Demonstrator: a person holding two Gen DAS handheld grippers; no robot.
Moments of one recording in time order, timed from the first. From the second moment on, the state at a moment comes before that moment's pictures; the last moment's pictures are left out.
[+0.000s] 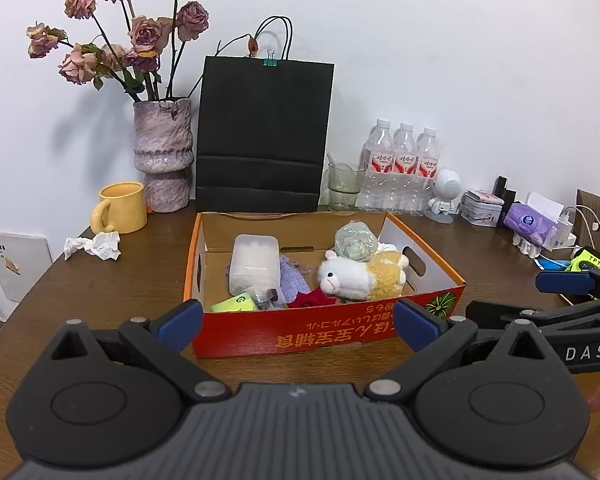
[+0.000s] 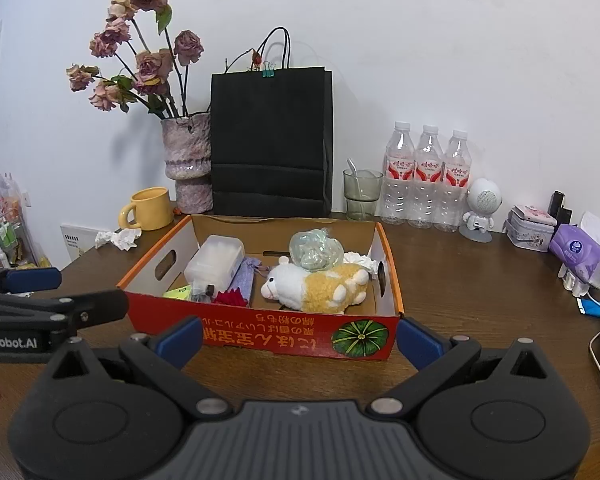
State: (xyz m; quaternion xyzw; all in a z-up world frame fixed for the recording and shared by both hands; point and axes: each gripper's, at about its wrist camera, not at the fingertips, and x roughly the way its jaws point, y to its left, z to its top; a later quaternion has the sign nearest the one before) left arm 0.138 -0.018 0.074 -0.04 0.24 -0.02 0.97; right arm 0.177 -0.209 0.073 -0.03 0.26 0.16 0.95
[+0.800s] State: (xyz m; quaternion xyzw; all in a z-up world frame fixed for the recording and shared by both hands) left arm 0.136 -0.022 0.074 -0.03 0.24 -0.02 0.97; right arm 0.176 -0.211 0.069 -0.03 0.26 0.16 0.95
